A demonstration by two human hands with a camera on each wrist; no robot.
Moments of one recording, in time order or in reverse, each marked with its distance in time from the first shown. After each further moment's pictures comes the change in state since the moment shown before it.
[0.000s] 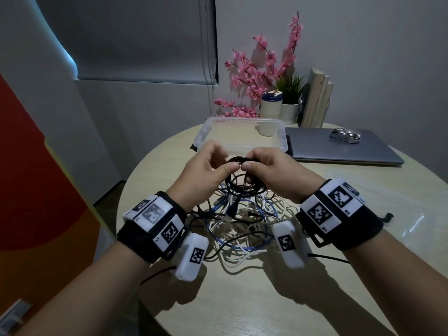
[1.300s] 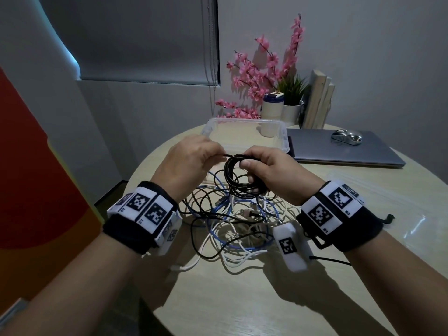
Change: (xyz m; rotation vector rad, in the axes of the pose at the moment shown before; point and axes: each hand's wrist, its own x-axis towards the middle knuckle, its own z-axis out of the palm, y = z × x) left_hand 0.007 0.009 -0.034 0.793 0.123 0.526; right_hand 0.000 -0.002 0.005 0.137 -0.002 -0.006
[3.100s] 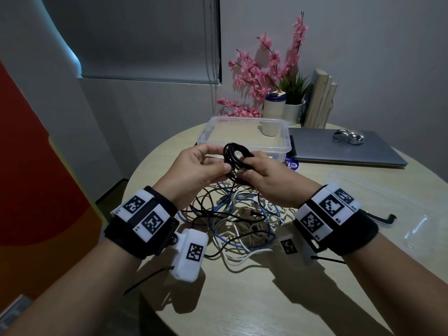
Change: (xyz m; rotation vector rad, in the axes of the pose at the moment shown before) left_hand -0.010 0.023 0.004 -1.215 -0.105 -0.768; right_hand -0.001 0.002 0.003 -0.522 -0.101 -0.102
